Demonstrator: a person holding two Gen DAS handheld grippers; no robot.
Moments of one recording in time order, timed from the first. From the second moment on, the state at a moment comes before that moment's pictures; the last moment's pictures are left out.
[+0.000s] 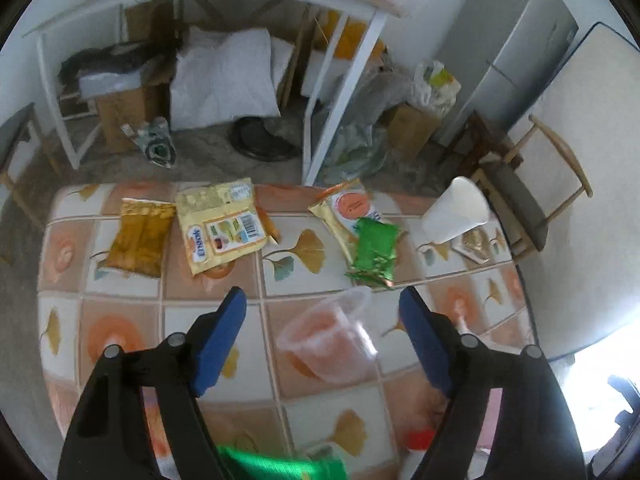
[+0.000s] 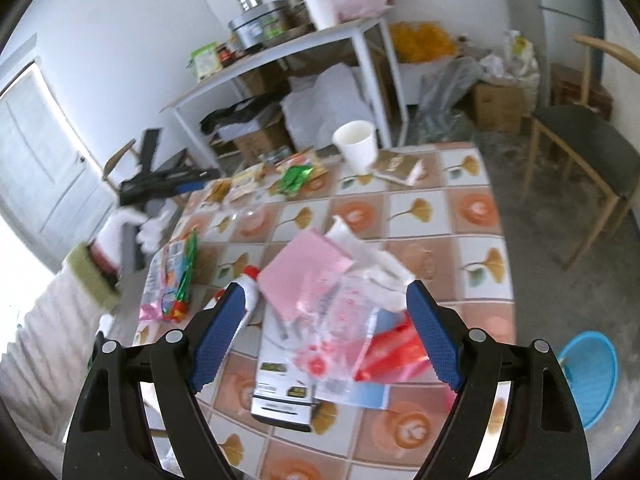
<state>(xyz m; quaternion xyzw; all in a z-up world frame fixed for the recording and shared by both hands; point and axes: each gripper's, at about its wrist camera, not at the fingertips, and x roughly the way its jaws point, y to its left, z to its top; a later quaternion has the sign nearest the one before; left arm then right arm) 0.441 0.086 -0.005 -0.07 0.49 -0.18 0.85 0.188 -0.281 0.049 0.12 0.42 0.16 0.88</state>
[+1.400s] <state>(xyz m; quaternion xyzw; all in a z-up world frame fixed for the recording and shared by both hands) 0.361 0.013 -0.038 0.14 0.54 -0.28 0.78 0.208 -0.273 0.018 0.20 0.46 0.19 0.85</state>
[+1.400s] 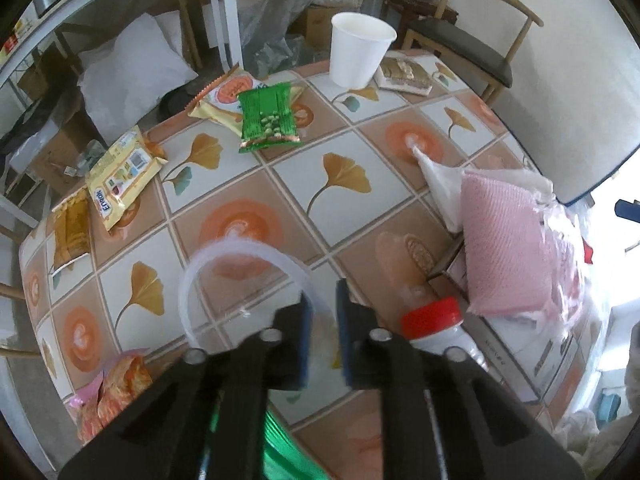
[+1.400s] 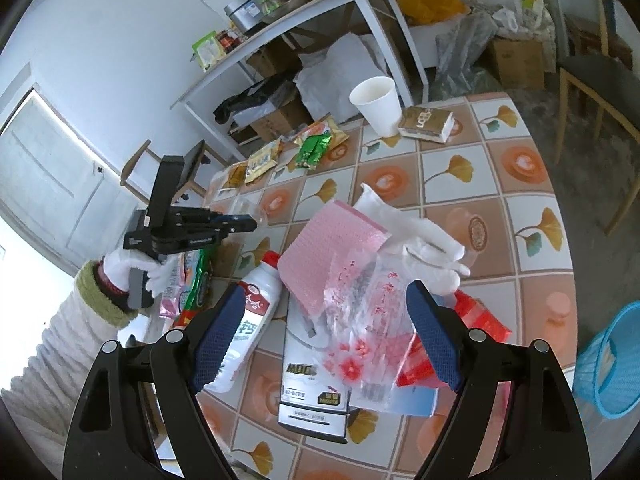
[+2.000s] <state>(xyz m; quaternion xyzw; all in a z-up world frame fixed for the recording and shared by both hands) 0.282 0.018 0.059 0.00 0.38 -0.24 0.89 0.234 -0.265 0.001 0.29 0.50 0.19 0.80</state>
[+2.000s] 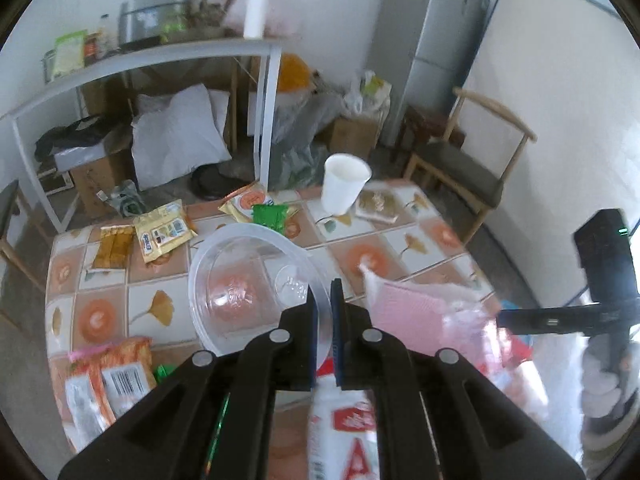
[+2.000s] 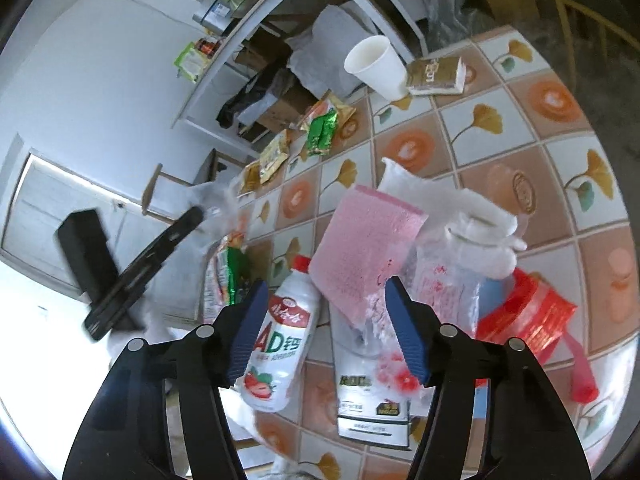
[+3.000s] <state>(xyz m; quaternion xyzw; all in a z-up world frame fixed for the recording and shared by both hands) 0.166 0.011 0.045 -0.09 0.34 -0.29 0.89 0.229 -0.281 -0.051 0.27 0.56 0.10 0.78</state>
